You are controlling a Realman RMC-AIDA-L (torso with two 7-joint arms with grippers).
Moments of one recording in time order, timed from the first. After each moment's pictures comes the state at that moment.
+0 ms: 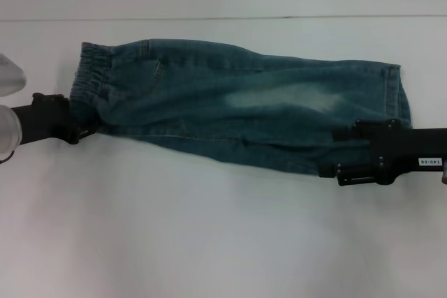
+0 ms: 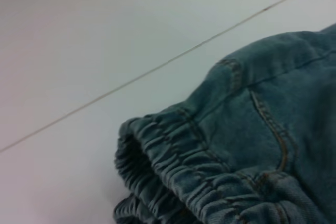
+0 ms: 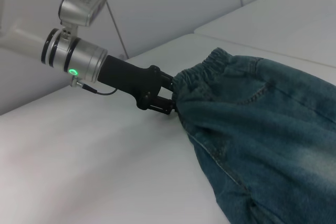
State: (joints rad) left arm -0.57 -2.10 0.66 0.63 2.23 0.89 -1.33; right arm 0.46 2.09 -0.75 -0.86 -2.09 -1.59 1.55
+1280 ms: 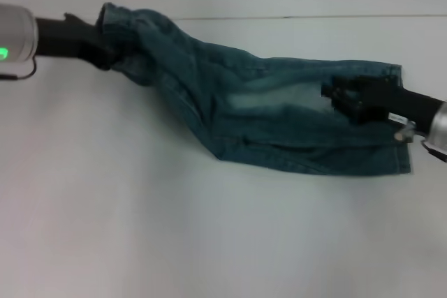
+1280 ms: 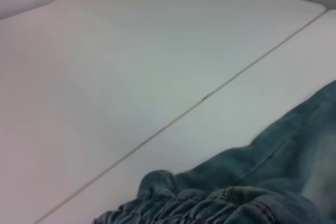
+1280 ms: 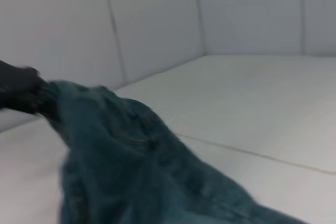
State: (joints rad) left arm -0.69 -2.08 0.81 1.02 2.37 1.25 -1.87; right arm 0.52 2.10 -0.72 -0.47 -1.73 -1.15 1.14
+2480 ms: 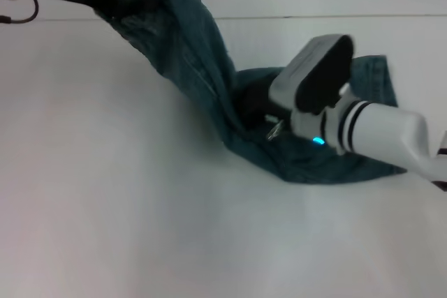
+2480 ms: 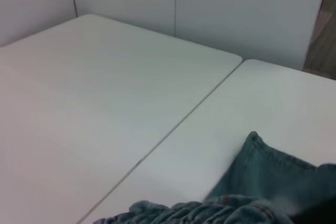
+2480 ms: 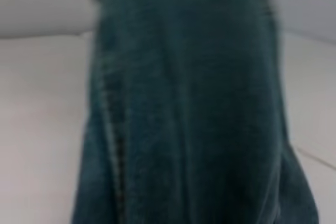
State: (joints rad) left arm -0.80 -2.06 0.75 1.25 2.35 1.58 -2.01; right arm 1.00 2.12 -0.70 0.17 -1.39 -0.68 0.47
